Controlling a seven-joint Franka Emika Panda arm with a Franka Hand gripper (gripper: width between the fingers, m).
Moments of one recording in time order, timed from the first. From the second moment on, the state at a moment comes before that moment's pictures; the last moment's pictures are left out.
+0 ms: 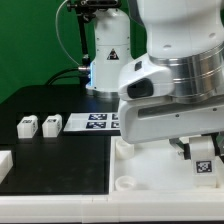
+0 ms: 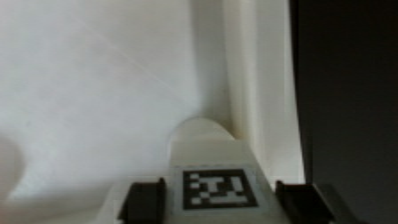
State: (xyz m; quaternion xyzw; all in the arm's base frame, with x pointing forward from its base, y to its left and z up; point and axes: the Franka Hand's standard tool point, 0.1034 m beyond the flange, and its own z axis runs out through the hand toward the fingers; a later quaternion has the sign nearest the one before) arm 0.637 0.109 0.072 -0.98 0.14 0.11 0.12
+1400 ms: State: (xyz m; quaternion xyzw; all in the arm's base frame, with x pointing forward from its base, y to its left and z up) arm 0.626 0.116 0.071 -0.90 0.39 0.08 0.19
